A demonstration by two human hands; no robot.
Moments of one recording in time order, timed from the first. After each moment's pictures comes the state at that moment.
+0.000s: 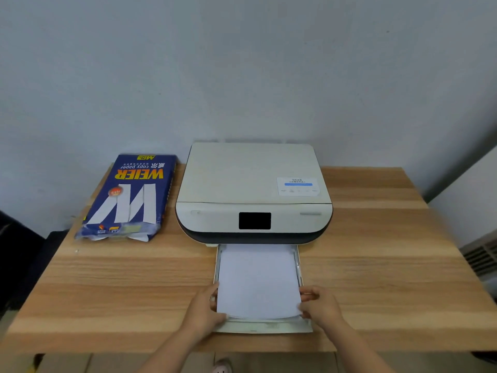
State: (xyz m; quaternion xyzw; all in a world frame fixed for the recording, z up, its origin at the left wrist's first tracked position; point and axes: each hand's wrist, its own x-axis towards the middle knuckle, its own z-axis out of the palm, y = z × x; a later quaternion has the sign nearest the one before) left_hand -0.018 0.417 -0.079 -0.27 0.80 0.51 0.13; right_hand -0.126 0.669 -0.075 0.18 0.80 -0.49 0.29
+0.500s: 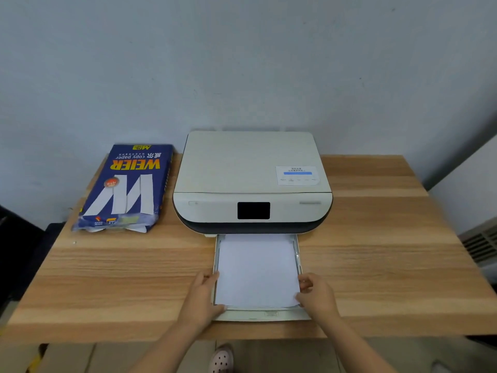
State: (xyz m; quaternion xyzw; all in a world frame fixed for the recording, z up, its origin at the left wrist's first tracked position) left_hand -0.012 0.416 -0.077 -0.23 0.89 0.37 0.13; right_hand -0.116 0.666 -0.082 0.07 0.88 -0.40 0.24
